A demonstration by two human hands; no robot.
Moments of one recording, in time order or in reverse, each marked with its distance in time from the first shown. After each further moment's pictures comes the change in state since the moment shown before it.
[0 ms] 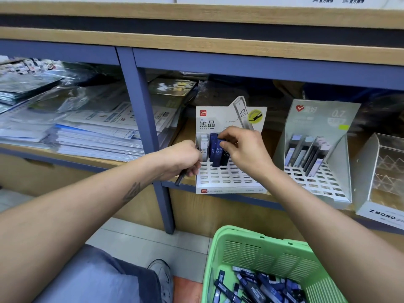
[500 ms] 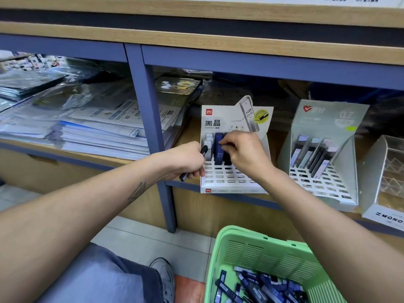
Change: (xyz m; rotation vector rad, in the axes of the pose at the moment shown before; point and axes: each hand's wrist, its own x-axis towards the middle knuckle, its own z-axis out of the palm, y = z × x) left_hand -0.007 -0.001 -0.004 0.250 -0.014 0.003; right_hand 0.006 0.007 0.019 -0.173 -0.052 -0.106
